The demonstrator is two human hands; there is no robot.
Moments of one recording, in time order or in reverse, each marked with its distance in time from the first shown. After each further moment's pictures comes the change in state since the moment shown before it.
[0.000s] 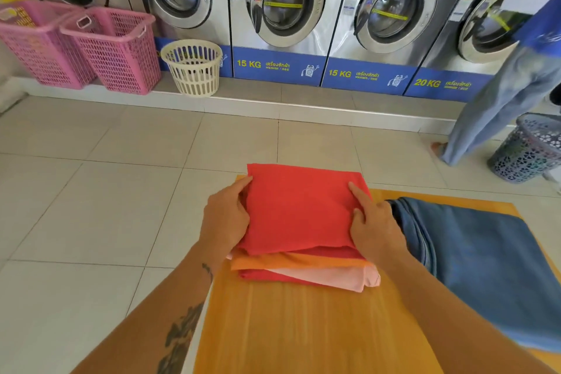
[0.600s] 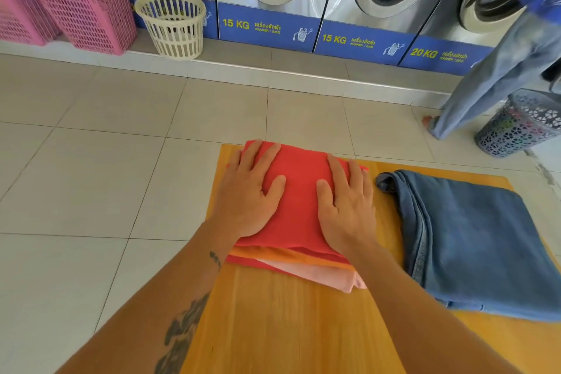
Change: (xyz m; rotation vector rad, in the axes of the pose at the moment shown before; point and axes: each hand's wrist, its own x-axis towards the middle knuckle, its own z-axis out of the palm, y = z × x) left_hand -0.009 0.018 0.040 0.131 -0.186 0.247; right_hand -0.021 -0.023 0.037 0.003 0.089 -0.070
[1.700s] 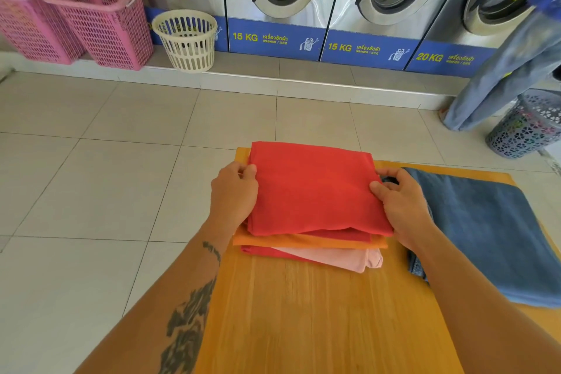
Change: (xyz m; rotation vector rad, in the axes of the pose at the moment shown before) left_hand -0.022 0.005 -0.043 -0.430 0.139 -0.494; right_hand 0.009 0.049 -0.058 0.684 -0.052 0.327
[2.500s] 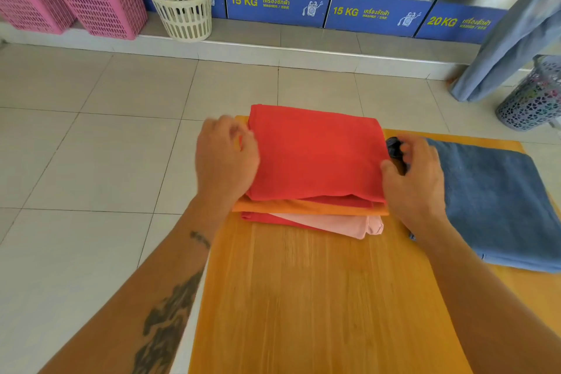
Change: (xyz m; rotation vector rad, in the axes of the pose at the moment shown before) left_hand -0.020 0.005 -0.015 0.158 0.259 0.340; right_hand -0.036 0.005 -0.001 -0.421 0.269 -0.372
